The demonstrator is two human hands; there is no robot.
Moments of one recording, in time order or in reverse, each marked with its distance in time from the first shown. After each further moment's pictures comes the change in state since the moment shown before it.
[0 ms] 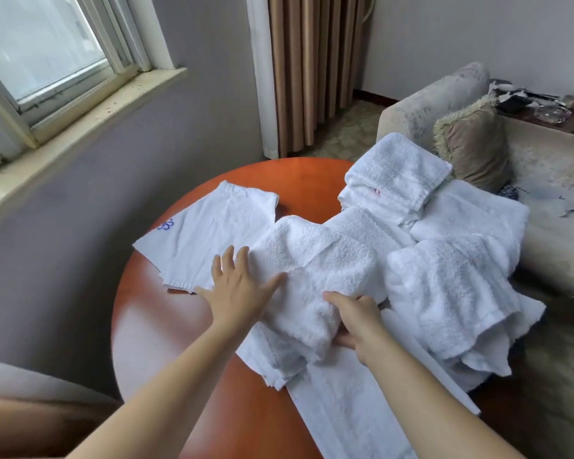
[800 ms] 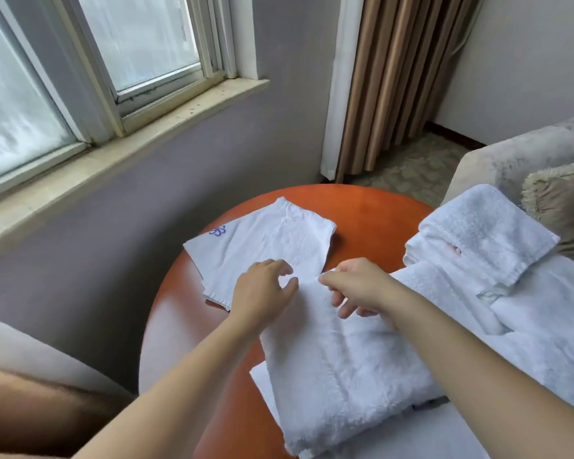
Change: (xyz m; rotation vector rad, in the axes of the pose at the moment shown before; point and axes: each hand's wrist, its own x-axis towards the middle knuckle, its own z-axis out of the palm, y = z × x) left_hand 0.062 -0.023 -0.032 -0.123 0.074 0.096; right_hand 0.008 -0.126 0.085 -0.904 -0.461 -0.362
